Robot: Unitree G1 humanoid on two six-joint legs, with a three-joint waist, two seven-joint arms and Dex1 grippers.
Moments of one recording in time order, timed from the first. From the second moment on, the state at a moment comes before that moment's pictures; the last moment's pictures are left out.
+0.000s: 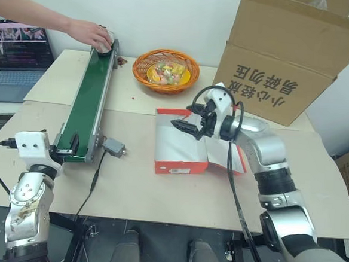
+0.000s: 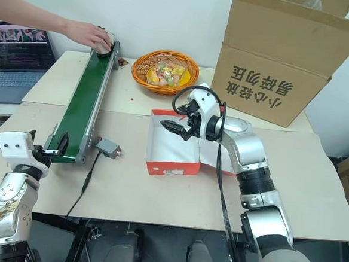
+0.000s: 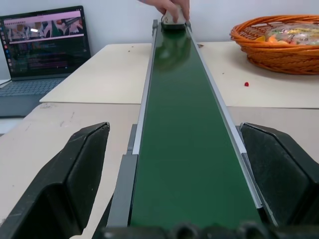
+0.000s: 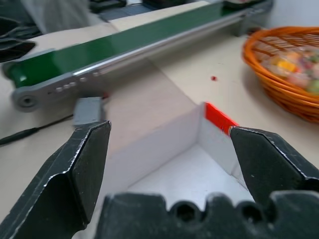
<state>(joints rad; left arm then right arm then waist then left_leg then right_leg) -0.02 0.40 0.43 -0.18 -0.30 0.23 -0.18 -0.80 -0.32 0.12 0.15 0.27 0.58 0.73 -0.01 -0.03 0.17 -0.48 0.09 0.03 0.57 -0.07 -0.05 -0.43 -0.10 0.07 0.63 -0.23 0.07</state>
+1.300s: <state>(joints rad) -0.17 0.41 0.36 -0.20 -0.28 0.53 -0.08 -0.64 -0.31 0.11 -0.15 0.26 0.66 0.57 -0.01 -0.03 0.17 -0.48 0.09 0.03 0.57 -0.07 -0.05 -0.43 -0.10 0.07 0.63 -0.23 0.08</state>
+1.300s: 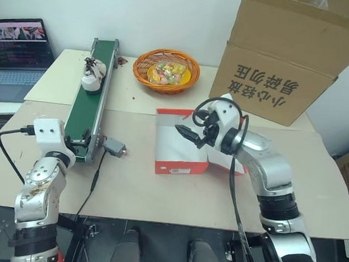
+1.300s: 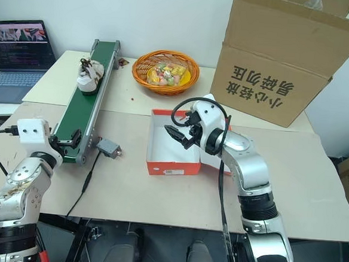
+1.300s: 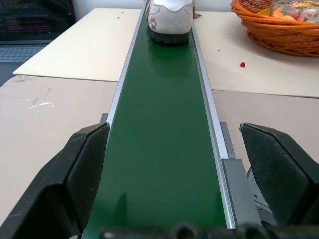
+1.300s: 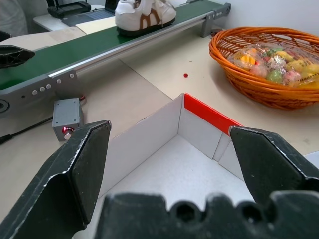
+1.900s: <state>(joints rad) -0.18 0.37 0.34 -0.20 -0.26 0.53 -0.08 -0.62 -0.31 0.11 -0.16 0.26 0.68 0.56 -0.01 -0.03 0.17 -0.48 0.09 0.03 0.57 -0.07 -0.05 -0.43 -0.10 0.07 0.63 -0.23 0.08</state>
